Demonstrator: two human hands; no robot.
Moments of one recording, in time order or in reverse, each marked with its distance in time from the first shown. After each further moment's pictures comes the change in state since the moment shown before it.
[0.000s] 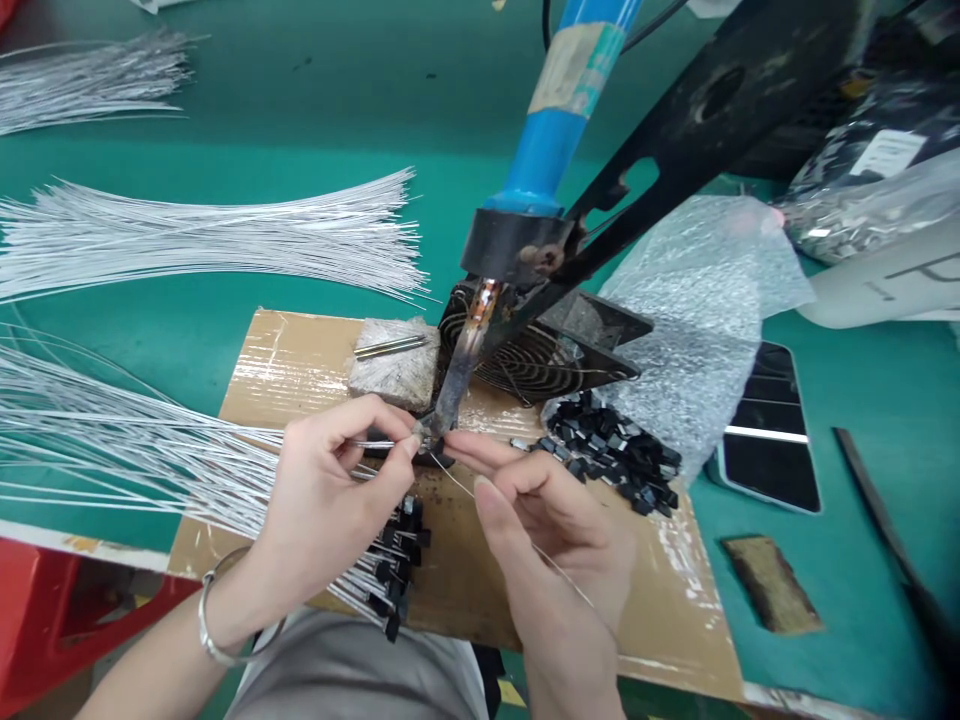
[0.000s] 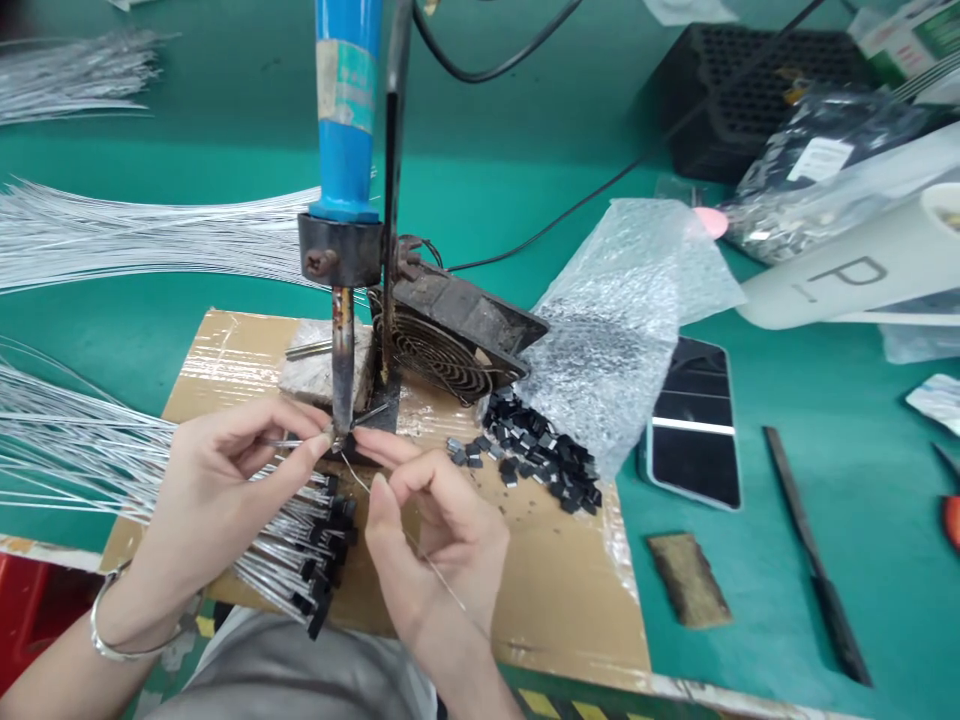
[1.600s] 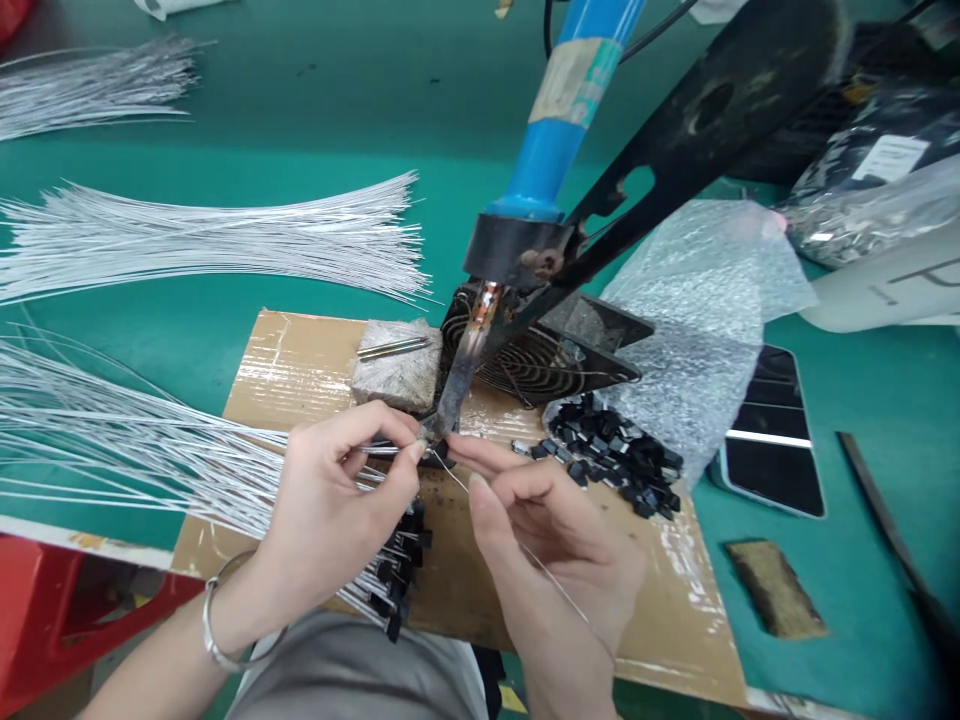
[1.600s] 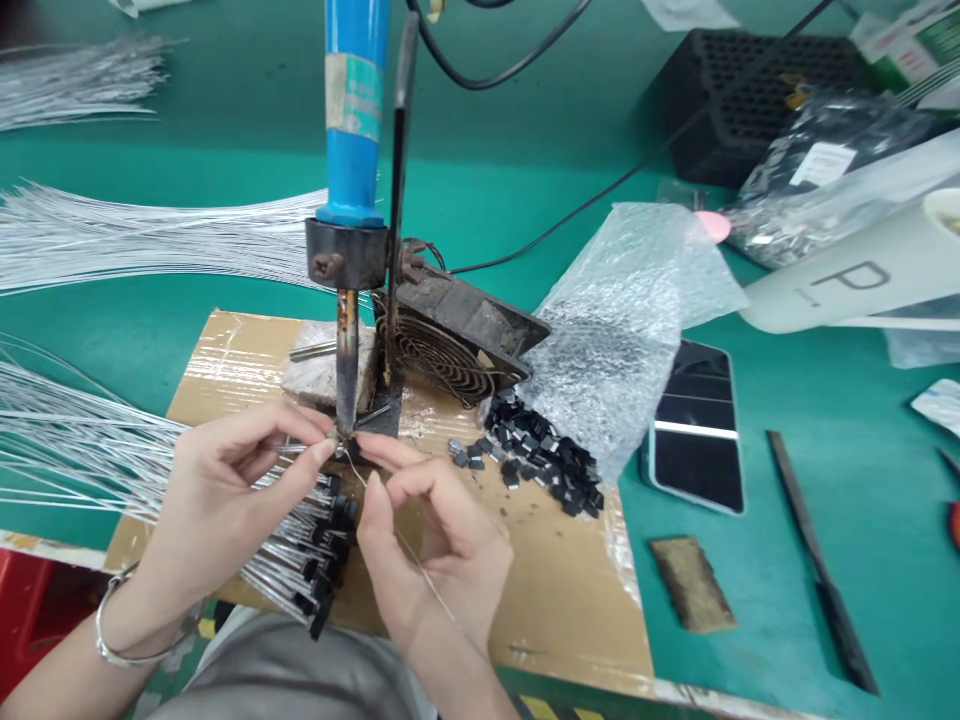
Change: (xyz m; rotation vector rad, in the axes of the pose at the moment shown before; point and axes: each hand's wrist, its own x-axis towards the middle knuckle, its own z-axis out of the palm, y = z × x) left_hand -0.006 -0.001 0.000 0.018 0.006 0.072; right_hand -0.003 0.000 0.004 -0.100 0.033 -0.102
